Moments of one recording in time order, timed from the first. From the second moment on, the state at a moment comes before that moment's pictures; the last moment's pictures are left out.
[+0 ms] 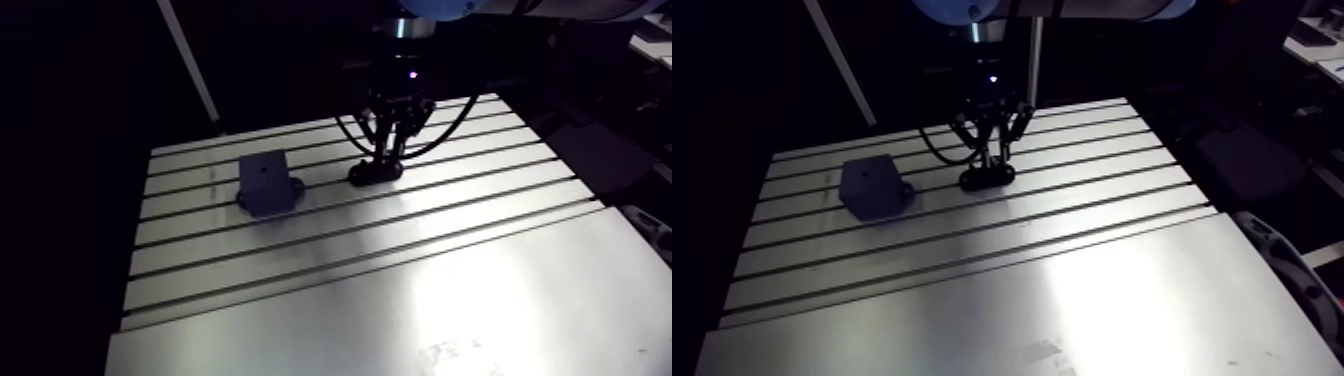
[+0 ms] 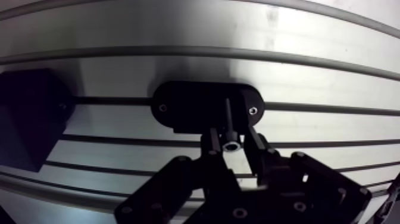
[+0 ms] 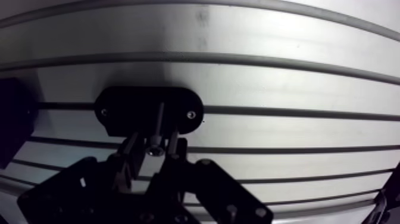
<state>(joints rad) -0.27 -1.10 1.71 -1.99 -1.62 -1.88</state>
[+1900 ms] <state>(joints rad) -0.27 -1.11 1.70 -1.97 -1.61 -1.88</state>
